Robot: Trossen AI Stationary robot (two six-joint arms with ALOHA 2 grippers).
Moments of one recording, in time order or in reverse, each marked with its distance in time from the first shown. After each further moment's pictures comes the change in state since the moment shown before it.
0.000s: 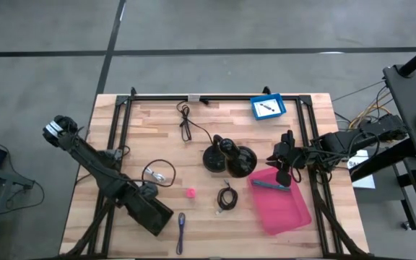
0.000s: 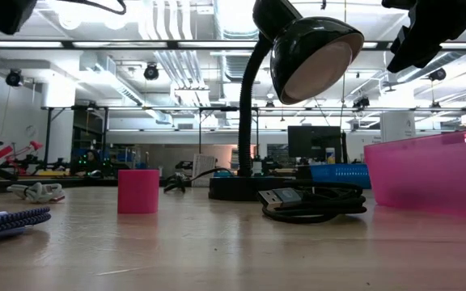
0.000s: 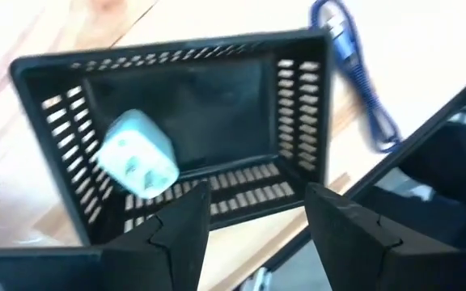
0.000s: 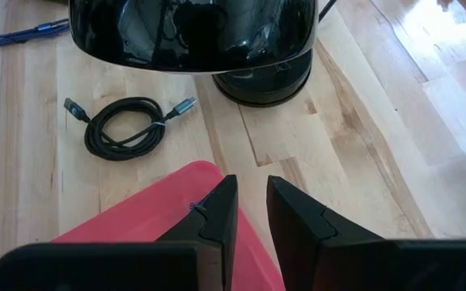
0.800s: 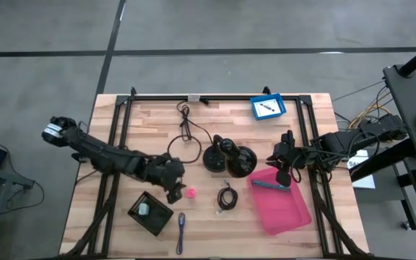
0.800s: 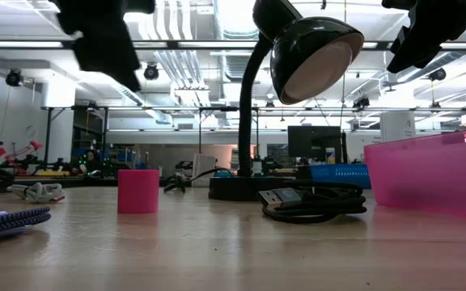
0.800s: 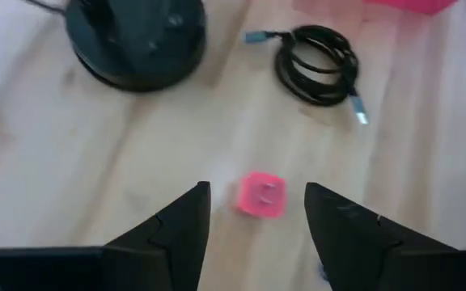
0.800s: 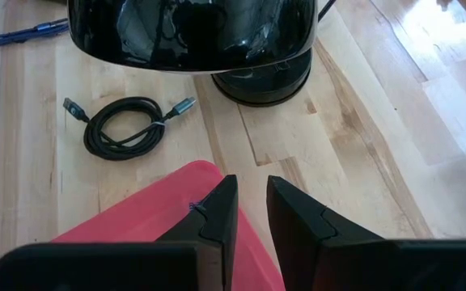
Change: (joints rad) left arm 0.346 0.000 0.010 0.250 -0.317 0.908; right arm 0.000 0.000 -0.001 0.000 0.001 0.001
